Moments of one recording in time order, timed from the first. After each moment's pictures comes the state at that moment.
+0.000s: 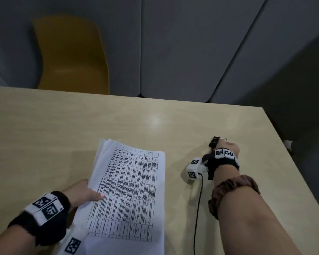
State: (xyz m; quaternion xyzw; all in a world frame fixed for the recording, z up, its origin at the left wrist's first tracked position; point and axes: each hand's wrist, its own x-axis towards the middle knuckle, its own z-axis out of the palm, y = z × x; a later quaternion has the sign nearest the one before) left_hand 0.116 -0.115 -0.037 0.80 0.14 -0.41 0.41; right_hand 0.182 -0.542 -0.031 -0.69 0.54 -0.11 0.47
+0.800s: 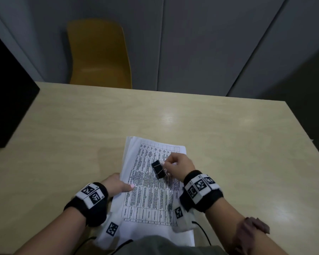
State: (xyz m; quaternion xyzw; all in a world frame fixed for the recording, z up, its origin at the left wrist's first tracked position) left_hand 0.074 -0.081 -0.037 0.80 0.17 -0.41 0.41; right_hand 0.084 -0.310 0.001 -0.86 0.14 0.18 0.46
